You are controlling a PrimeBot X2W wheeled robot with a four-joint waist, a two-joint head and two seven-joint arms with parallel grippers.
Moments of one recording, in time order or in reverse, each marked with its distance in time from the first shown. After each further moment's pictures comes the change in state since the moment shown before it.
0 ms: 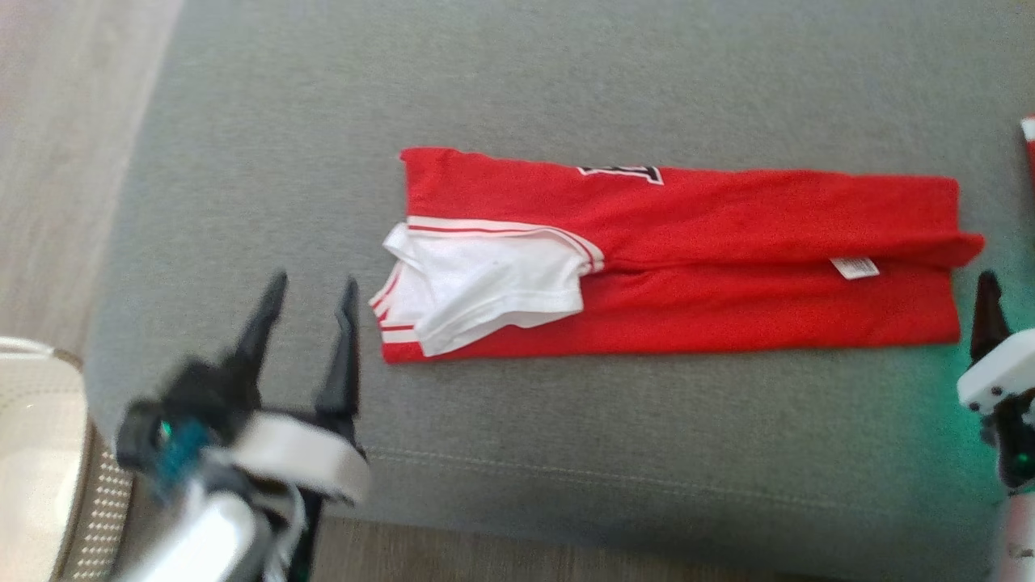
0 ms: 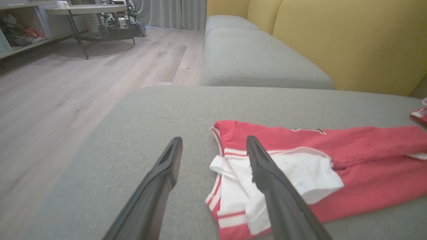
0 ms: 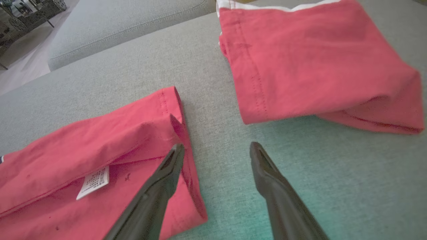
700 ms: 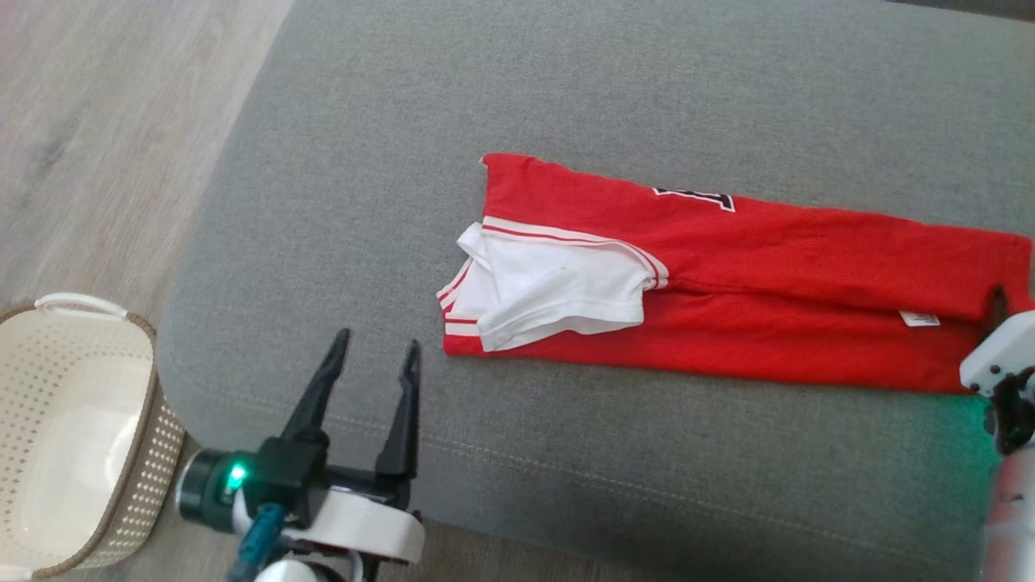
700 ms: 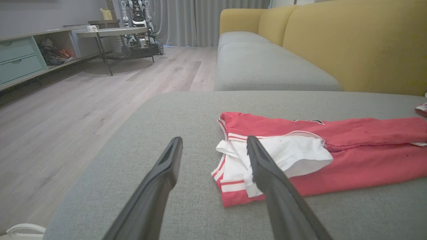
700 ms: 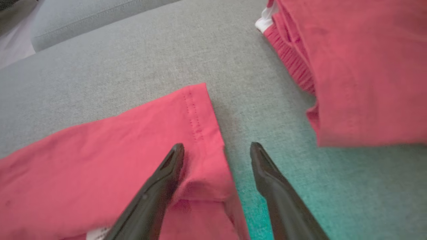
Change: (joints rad) left arm 0.236 -0.258 0.152 0.032 0.412 -0.143 0.000; right arm -0.196 0.004 -0.190 0.321 -0.231 0.000 -0.046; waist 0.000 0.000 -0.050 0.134
